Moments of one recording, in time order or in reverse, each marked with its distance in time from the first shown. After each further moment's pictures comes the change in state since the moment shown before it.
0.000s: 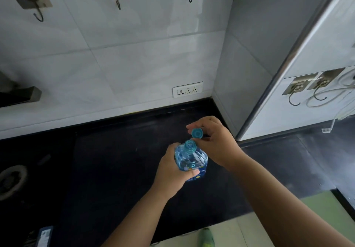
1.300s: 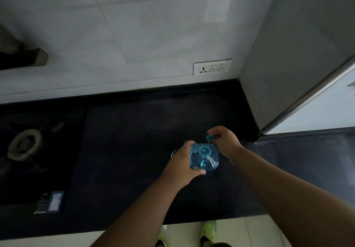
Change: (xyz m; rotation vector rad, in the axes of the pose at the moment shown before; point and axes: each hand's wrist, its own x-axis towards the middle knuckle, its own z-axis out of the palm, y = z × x) left_hand 0.032 -0.077 0.024 0.277 -0.109 -0.059; right_hand 0.044 0.168 0.069 -0.049 -0.140 0.605
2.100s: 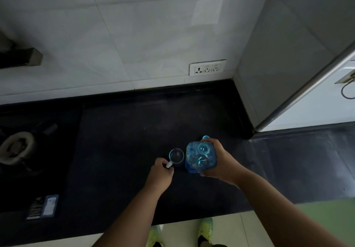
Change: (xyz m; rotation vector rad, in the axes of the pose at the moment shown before) left_hand -0.017 -0.060 -0.007 -0.103 0.044 -0.531; right_hand -0.089 0.005 -0.006 -0.054 -0.310 -0.235
